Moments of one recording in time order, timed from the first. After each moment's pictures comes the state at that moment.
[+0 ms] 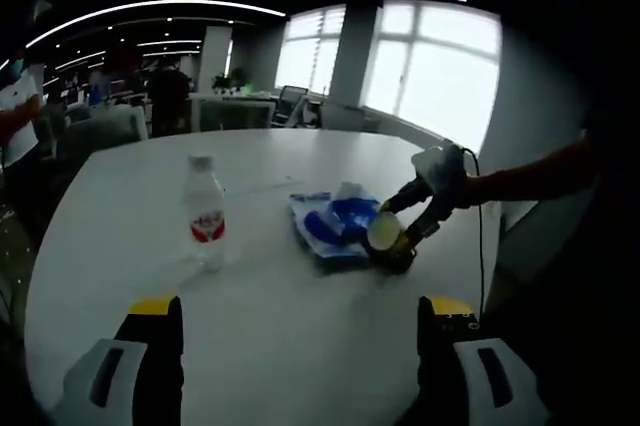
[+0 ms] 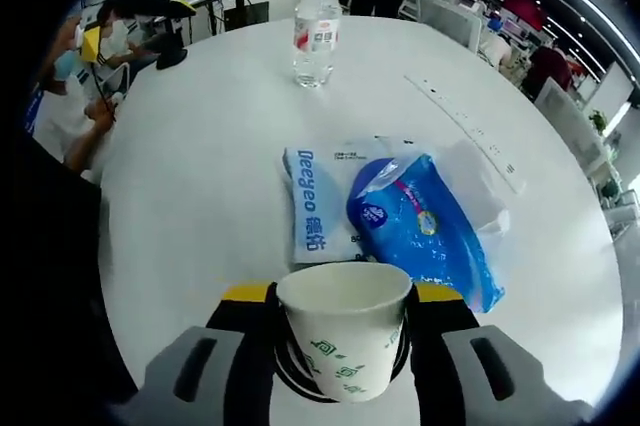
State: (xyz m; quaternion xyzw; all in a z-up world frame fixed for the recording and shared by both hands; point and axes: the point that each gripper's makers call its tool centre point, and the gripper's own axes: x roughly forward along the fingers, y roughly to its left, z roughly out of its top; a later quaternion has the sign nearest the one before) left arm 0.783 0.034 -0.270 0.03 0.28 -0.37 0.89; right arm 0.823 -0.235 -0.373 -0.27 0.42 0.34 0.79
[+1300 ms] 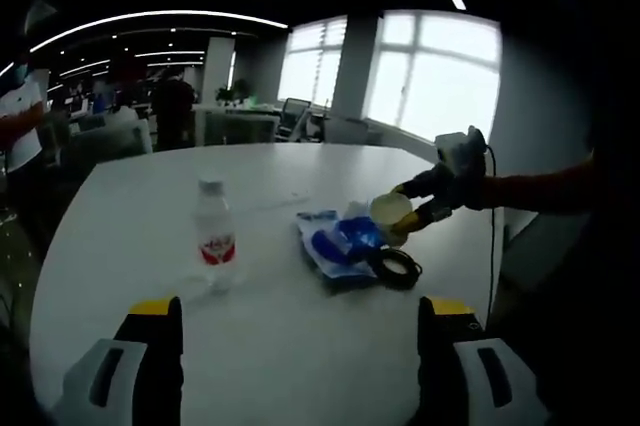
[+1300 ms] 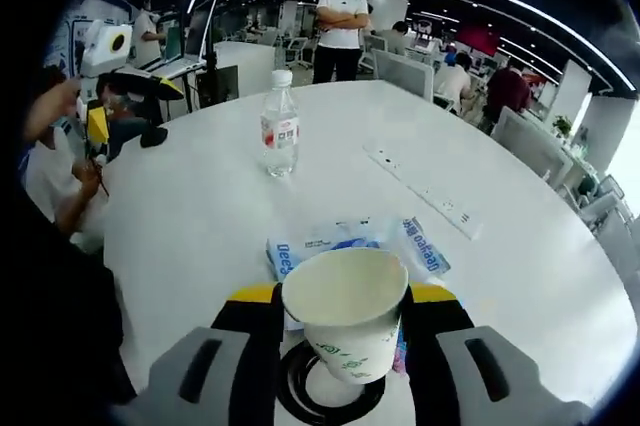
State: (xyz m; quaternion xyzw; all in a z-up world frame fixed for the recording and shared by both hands) left arm 0.798 0.036 -0.249 0.02 0.26 -0.36 0.90; right arm 0.857 -0.219 -0.289 -0.19 0.31 0.31 0.88
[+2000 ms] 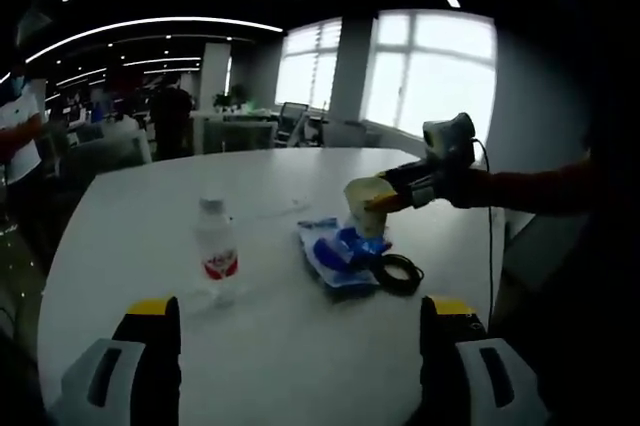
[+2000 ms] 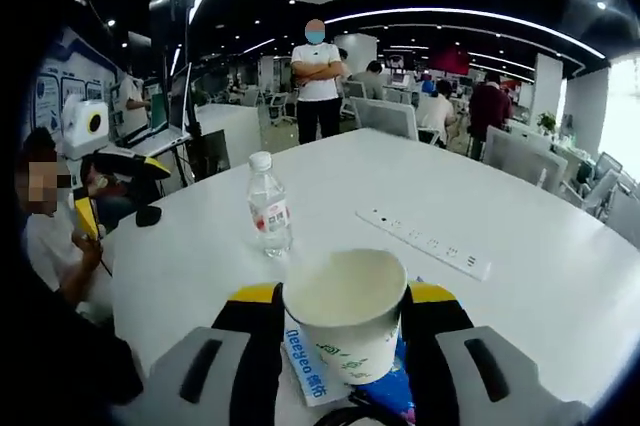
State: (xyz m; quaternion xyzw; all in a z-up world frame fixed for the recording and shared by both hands) left arm 0.807 0.034 -0.236 0.03 0.24 -0.37 0.90; right arm 0.897 -0.183 -0.252 -0.08 0.24 0.30 0.92
